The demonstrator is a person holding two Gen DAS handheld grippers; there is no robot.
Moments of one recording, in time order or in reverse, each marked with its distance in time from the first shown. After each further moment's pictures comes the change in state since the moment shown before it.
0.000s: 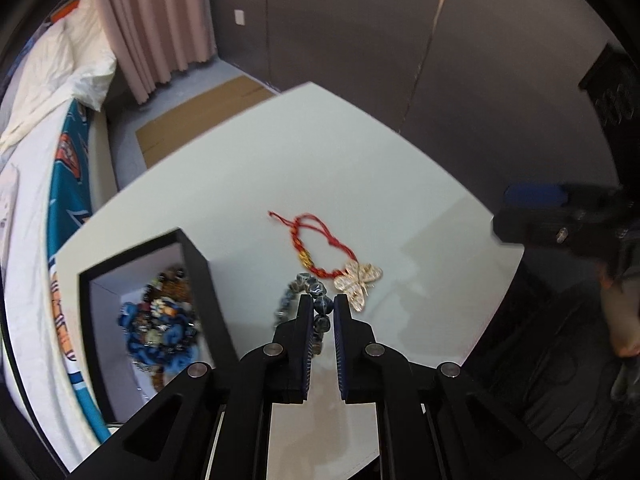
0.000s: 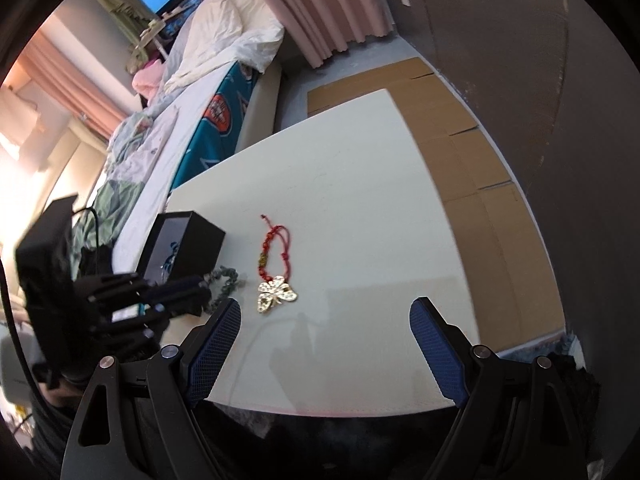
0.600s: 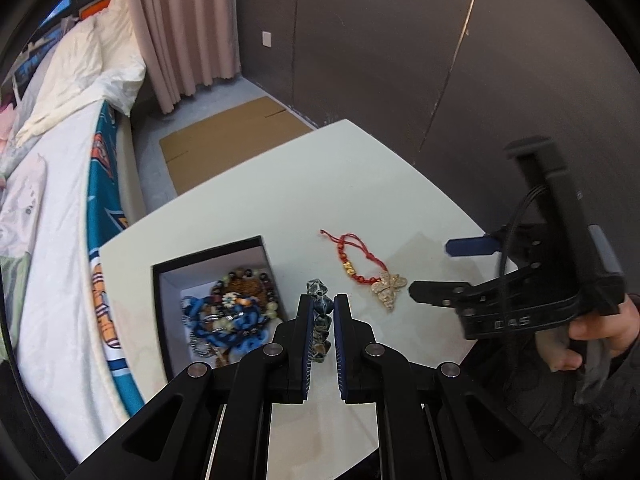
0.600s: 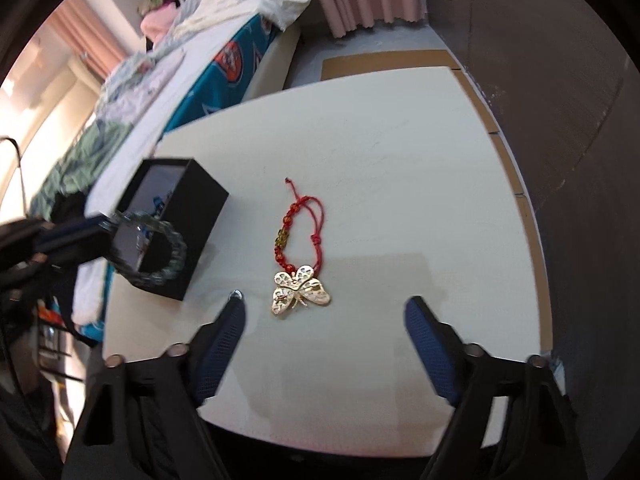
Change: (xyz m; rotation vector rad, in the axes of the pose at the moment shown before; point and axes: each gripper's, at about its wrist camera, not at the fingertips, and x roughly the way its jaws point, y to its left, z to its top) left arm -0.052 0.034 -0.009 -0.051 -0.079 0.029; right arm 0.067 0.051 0.000 -0.166 0.110 -0.089
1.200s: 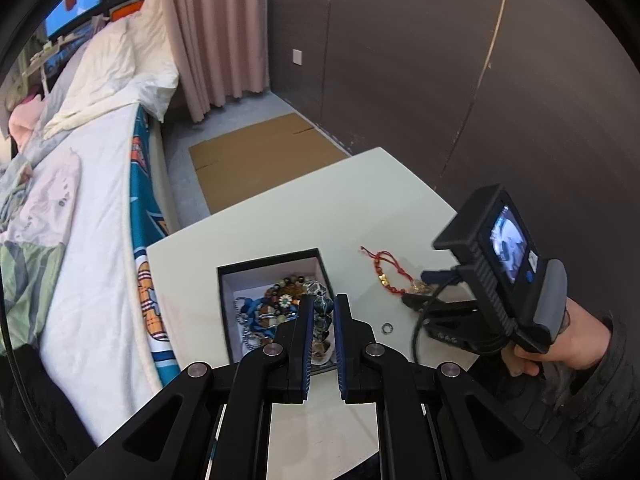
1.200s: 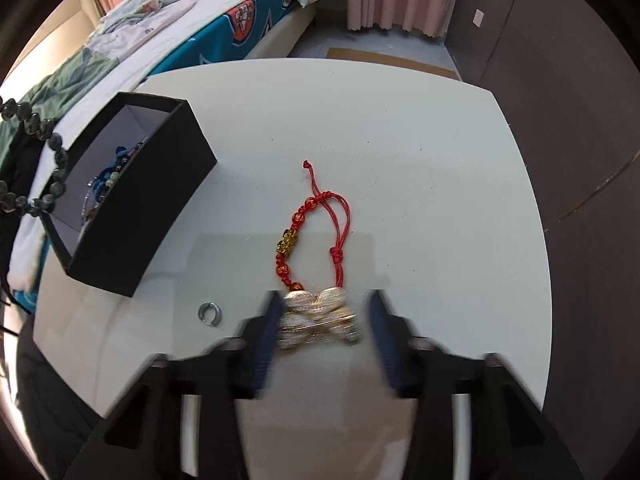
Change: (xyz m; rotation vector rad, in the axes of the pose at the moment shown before) left arm -0.043 0.031 -0.005 -0.064 -0.068 0.059; right arm 0.040 0.037 0.004 -0.178 0.038 -0.185
